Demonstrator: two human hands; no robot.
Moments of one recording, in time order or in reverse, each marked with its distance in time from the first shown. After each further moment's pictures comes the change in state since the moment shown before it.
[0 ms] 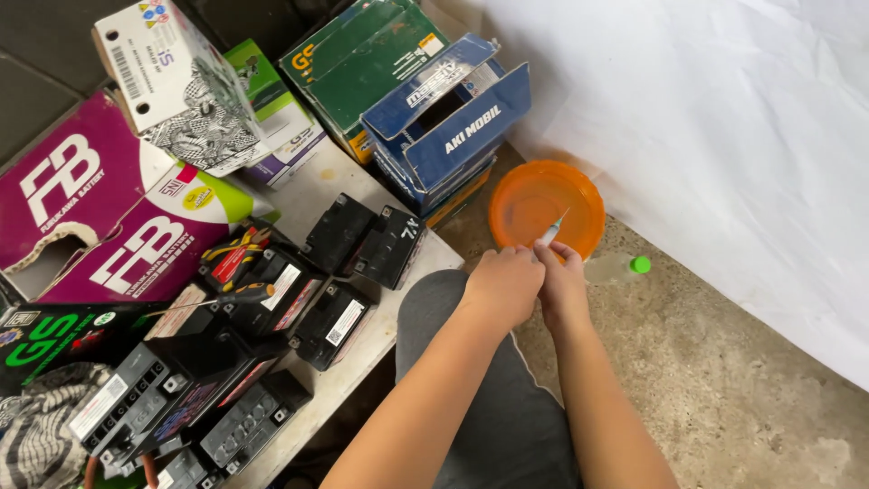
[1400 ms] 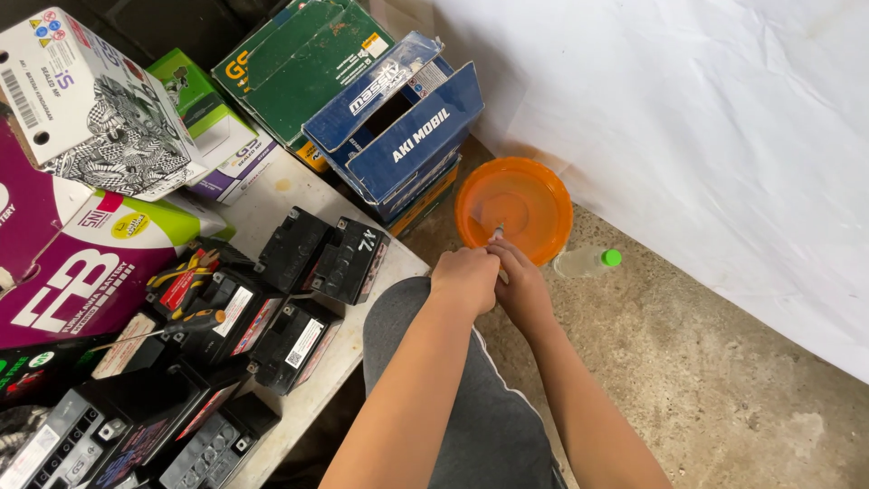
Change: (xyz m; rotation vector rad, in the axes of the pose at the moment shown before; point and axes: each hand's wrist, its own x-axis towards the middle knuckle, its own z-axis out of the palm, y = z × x) left_hand 0.031 -0.012 0.001 -0.041 -0.286 -0.190; right_hand 0.018 0.020 -0.016 -0.857 -0.221 -1.145
